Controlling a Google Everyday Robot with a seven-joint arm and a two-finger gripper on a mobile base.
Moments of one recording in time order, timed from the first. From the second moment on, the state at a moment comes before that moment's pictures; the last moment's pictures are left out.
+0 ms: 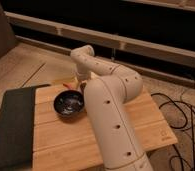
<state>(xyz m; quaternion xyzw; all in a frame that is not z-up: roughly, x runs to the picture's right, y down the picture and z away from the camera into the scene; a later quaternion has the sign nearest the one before) -0.079 -0.018 0.964 -0.29 0.14 0.53 0.78</state>
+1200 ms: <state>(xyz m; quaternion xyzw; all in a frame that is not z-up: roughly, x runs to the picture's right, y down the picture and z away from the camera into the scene) -0.082 0.004 1.007 -0.32 0.15 0.53 0.77</state>
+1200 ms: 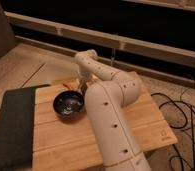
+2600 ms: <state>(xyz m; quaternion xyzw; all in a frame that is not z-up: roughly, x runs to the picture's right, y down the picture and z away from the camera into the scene) -0.058 -0.024 0.953 -0.27 0.18 0.54 0.78</state>
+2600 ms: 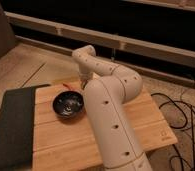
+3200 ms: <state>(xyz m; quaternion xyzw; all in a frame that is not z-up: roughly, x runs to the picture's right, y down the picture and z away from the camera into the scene) -0.034 0.016 0.917 -0.28 0.20 0.60 0.72</state>
